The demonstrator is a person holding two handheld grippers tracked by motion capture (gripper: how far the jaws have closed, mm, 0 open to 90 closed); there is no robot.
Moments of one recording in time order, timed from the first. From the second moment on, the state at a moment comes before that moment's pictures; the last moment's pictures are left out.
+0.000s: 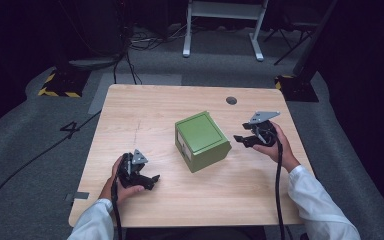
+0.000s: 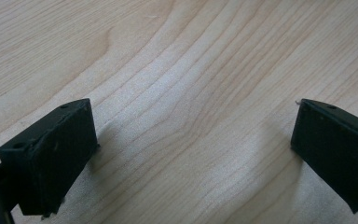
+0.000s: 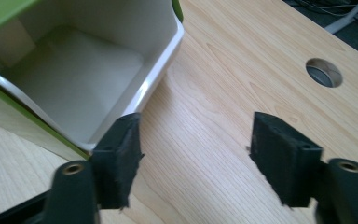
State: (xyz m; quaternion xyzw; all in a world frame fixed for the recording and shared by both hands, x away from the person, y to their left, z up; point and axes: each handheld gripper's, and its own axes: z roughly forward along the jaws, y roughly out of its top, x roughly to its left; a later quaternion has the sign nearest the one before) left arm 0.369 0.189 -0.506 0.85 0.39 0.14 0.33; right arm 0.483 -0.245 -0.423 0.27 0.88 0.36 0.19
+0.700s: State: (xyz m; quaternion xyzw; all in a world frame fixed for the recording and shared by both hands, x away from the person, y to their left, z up) left arm 0.369 0.189 -0.506 0.85 0.39 0.14 0.33; right arm 0.459 -0.263 -0.422 0.25 0.89 0.32 0.21
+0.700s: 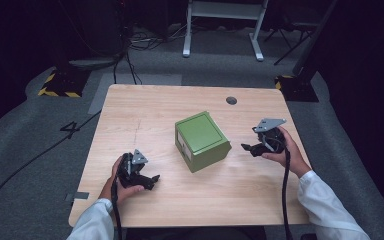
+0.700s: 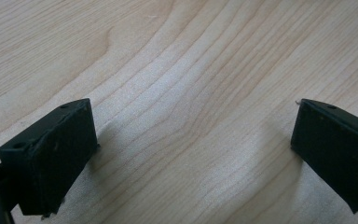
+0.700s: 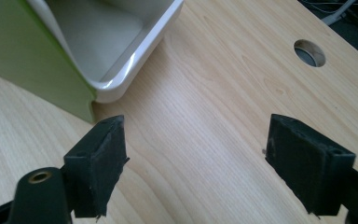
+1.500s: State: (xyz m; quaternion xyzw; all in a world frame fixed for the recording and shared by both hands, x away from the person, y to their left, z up) left arm 0.369 0.189 -0.506 0.85 0.39 0.14 0.33; right arm 0.419 -0.300 -0.435 0.25 0.90 0.29 0.22
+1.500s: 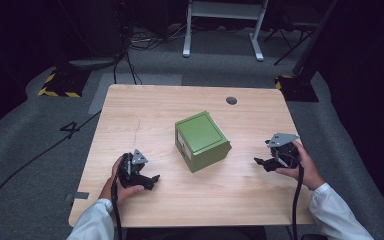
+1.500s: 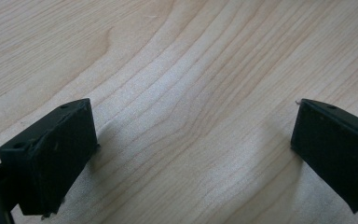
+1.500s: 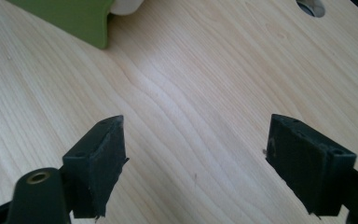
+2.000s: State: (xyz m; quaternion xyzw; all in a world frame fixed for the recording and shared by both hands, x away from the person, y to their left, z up) left arm 0.369 0.189 -0.506 0.85 0.39 0.14 0.33; right arm 0.398 -0.333 -0.454 0.28 0.89 0.27 0.23
